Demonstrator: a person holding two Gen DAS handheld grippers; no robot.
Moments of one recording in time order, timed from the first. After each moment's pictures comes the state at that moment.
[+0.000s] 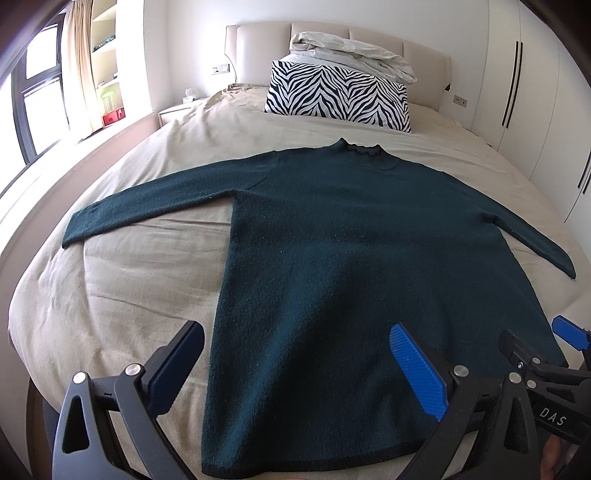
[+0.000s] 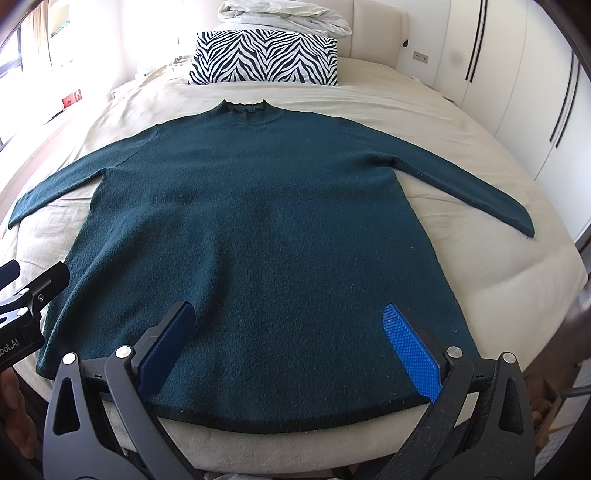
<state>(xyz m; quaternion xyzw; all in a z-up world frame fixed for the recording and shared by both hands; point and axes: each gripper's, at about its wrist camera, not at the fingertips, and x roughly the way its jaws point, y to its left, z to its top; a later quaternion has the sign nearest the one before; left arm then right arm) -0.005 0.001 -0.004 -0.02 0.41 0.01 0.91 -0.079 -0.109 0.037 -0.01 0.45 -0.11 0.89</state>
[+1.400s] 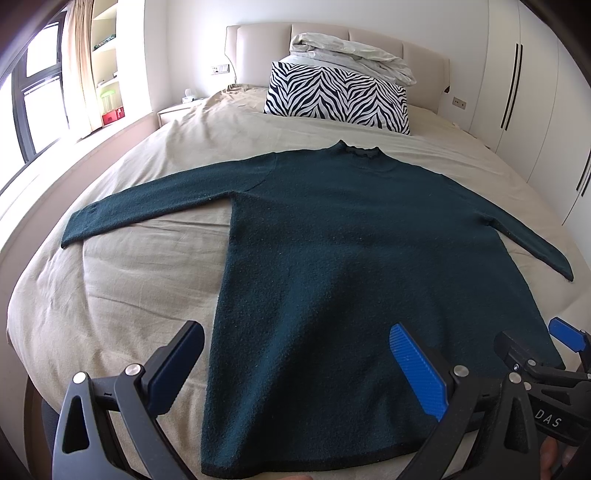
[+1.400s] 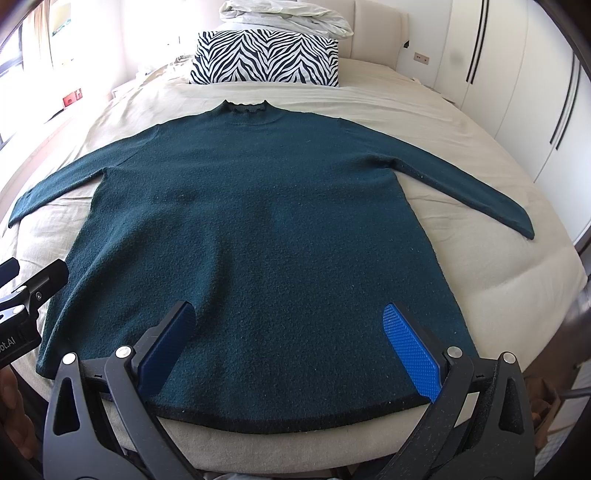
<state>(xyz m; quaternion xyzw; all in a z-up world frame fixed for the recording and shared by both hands) -0.005 -0.002 -0.002 -0.02 0.41 0.01 0.91 -0.077 -0.112 0.040 -0.01 0.45 -0.11 0.89</state>
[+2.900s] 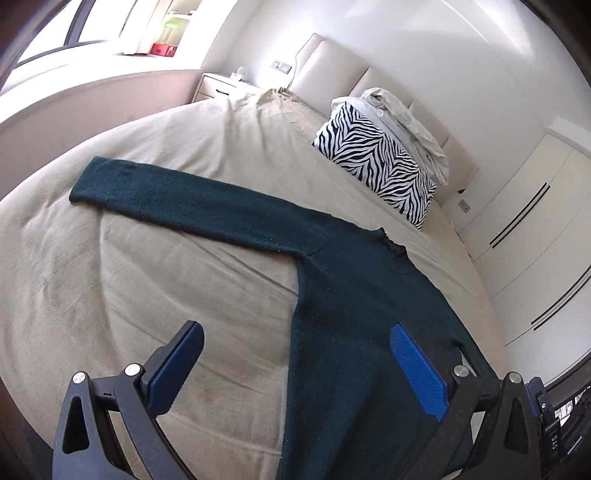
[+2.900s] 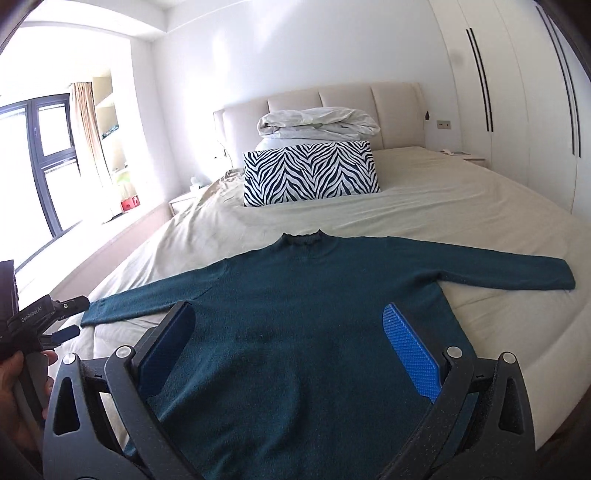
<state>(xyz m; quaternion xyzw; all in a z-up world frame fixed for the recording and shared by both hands) 0.031 0.185 0.027 -0.28 0.36 0.00 0.89 -0.077 -0.103 0.134 0.08 0.24 0.00 0.97</state>
